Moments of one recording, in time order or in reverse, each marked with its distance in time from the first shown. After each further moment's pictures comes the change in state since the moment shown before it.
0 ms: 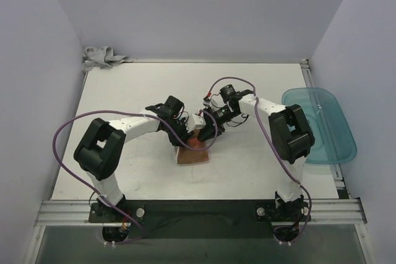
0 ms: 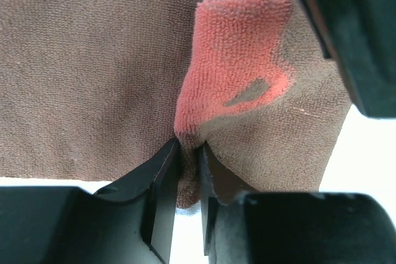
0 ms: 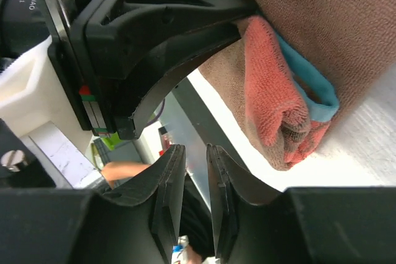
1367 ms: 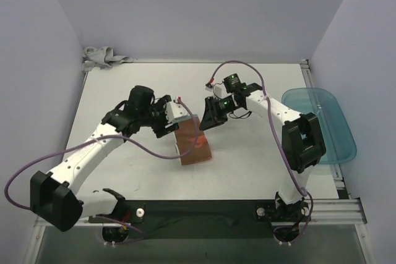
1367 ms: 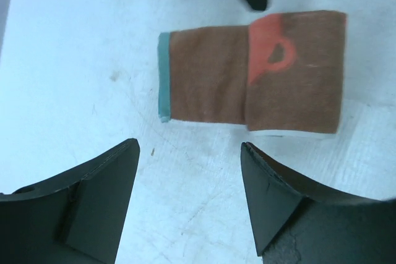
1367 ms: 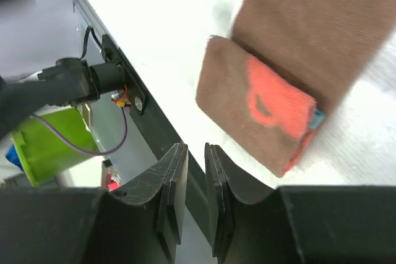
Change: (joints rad) left arm 0.127 -0.487 -0.021 -0.049 -0.028 0.148; right arm 0.009 -0.133 0.044 0.014 0.196 -0.056
